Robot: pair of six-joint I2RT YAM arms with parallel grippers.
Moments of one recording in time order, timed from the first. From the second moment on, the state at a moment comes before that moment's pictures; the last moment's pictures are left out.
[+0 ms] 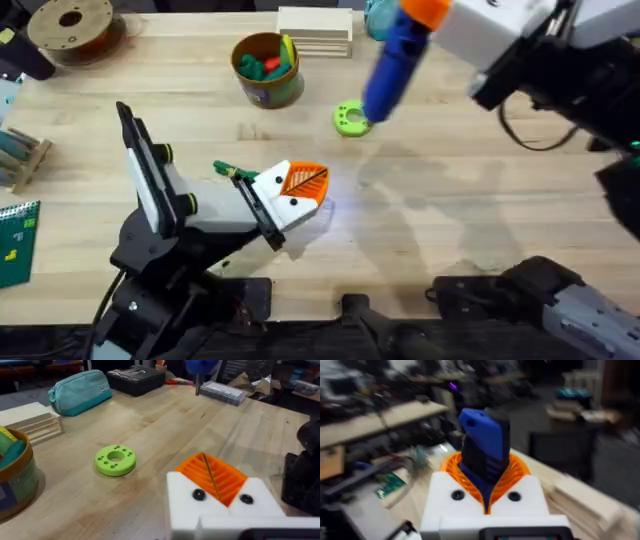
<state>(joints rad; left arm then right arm) -0.44 0.01 0.02 -0.07 0.56 -0.08 0.39 0.82 0.68 0.31 -0.52 0.21</state>
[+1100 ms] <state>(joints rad) -0.44 0.01 0.02 -0.07 0.56 -0.08 0.79 1.11 0.68 0.74 -0.53 0.22</state>
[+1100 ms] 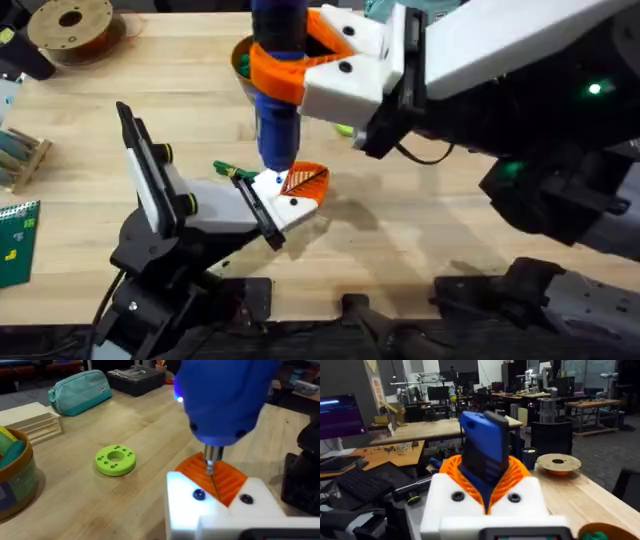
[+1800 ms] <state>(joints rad) -0.44 0.01 0.02 -0.07 0.56 -0.08 0.80 1.14 0.68 0.74 -0.53 0.18</state>
